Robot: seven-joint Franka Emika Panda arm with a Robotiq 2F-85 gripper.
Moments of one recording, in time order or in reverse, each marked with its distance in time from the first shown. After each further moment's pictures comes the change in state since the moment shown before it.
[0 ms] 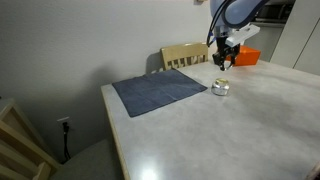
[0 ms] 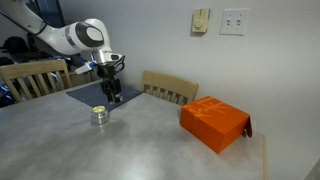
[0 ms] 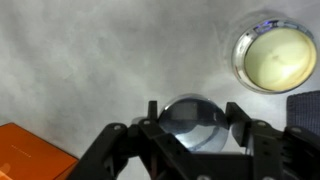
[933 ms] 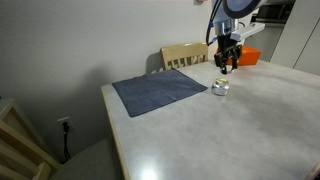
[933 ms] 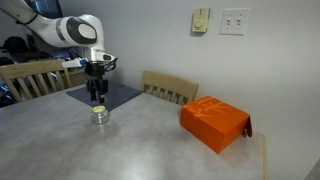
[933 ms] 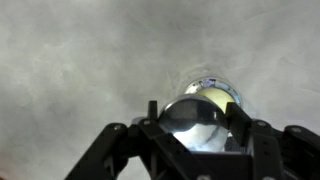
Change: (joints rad) arm -0.055 -0.064 0.112 -0.059 0.121 -0.084 -0.123
